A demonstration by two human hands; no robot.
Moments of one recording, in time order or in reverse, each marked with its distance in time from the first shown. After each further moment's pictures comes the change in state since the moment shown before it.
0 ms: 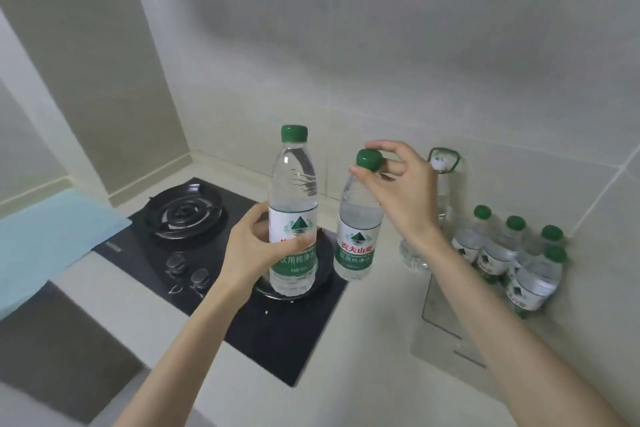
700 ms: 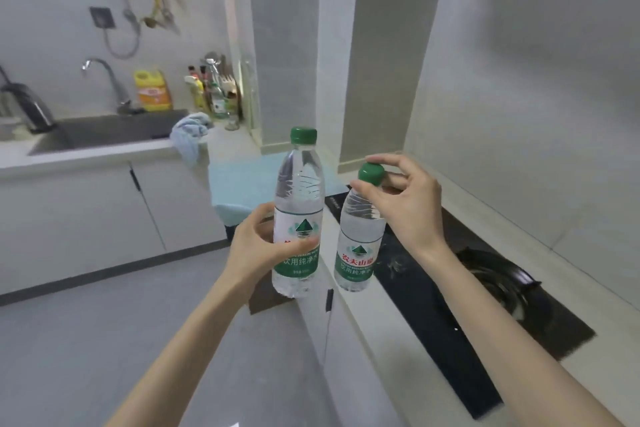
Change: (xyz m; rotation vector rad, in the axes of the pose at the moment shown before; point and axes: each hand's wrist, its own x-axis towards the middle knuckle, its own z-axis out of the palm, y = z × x) left_hand -0.183 -0.032 -0.284 -0.009 0.624 -0.062; right_hand -0.142 -0.137 0.278 0.265 -0.615 -0.147
